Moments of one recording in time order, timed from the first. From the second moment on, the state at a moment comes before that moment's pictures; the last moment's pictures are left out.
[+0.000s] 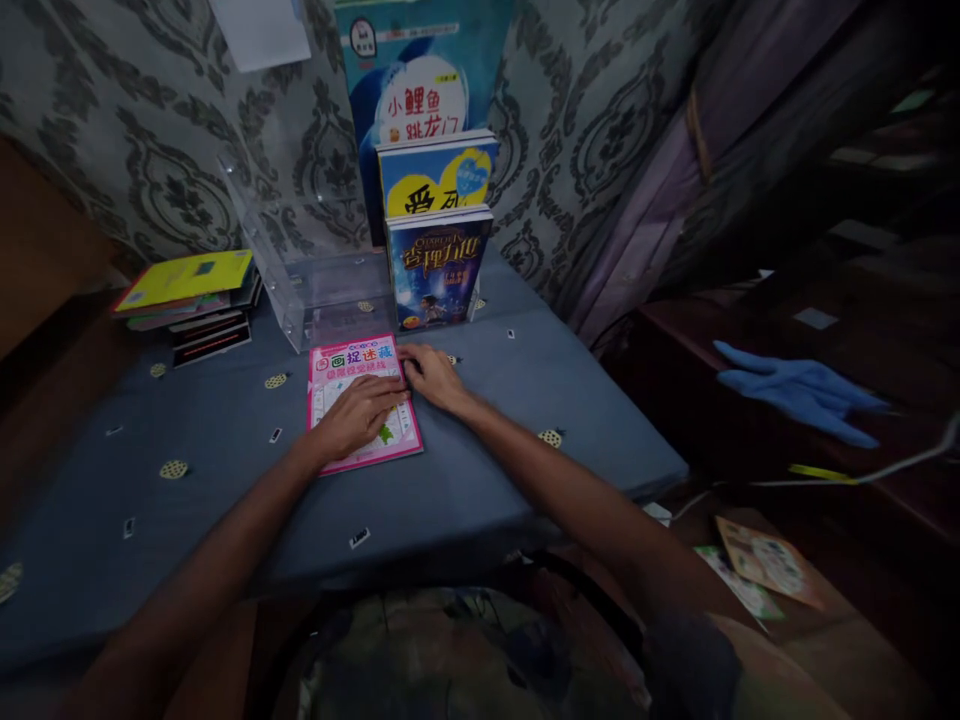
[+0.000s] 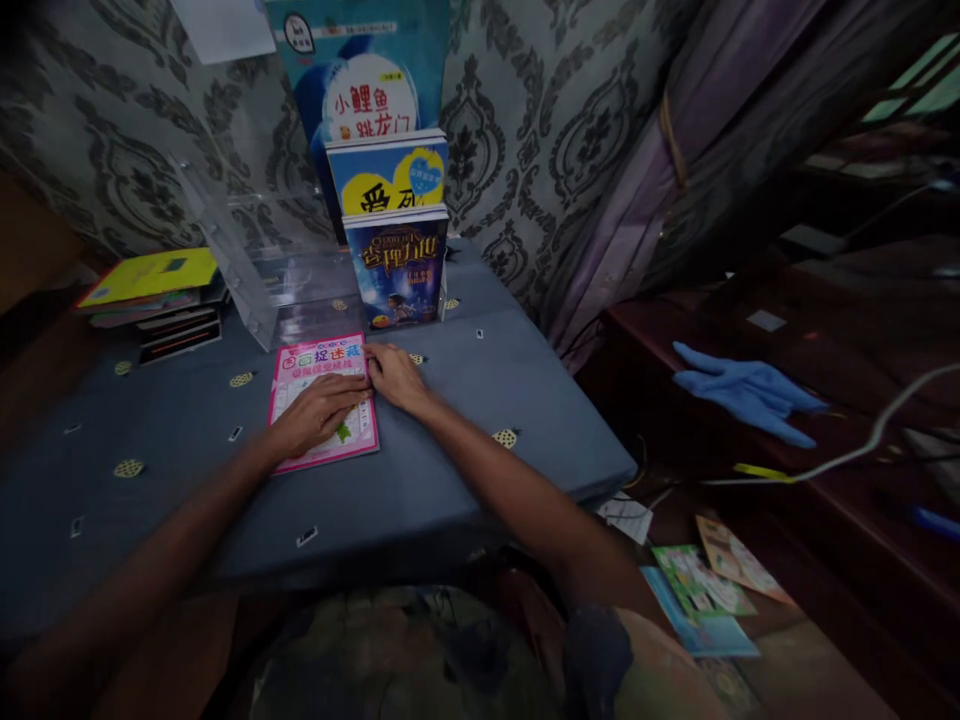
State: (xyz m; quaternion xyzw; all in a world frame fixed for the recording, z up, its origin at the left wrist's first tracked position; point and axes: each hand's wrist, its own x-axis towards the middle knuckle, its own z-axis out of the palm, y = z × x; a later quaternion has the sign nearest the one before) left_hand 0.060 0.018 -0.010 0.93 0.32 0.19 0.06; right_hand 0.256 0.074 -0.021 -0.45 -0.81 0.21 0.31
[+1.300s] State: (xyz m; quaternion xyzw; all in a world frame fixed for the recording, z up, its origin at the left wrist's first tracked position) left_hand 0.031 -0.138 -0.003 0.86 0.49 0.14 -0.06; right_hand 0.250 0.040 -0.033 -0.25 -0.93 0.15 0.24
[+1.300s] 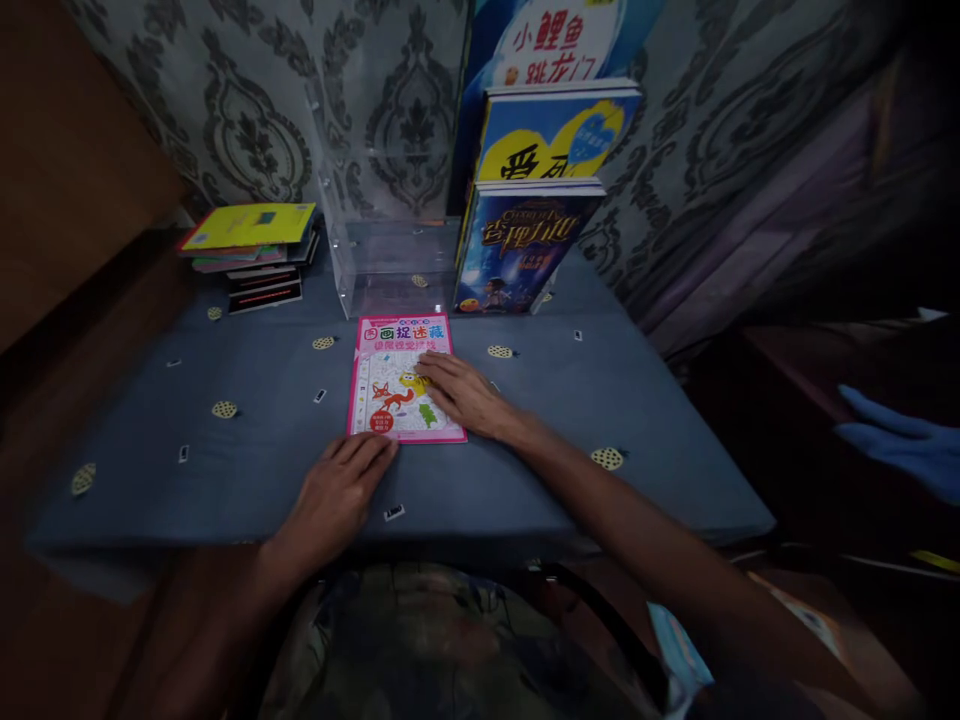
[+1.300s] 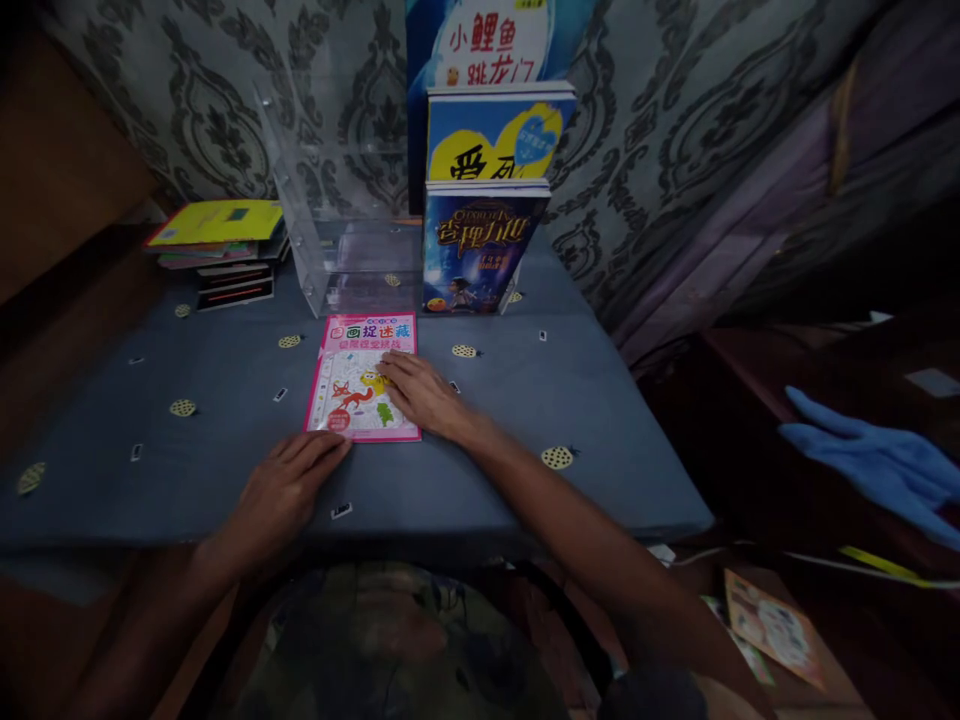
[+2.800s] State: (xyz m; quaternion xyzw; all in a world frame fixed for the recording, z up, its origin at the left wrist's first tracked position) left_hand 0.022 -0.158 -0.032 0.77 0.53 0.32 -0.16; right_hand 0.148 0.088 -0.010 -0.18 -0.96 0.13 0.15
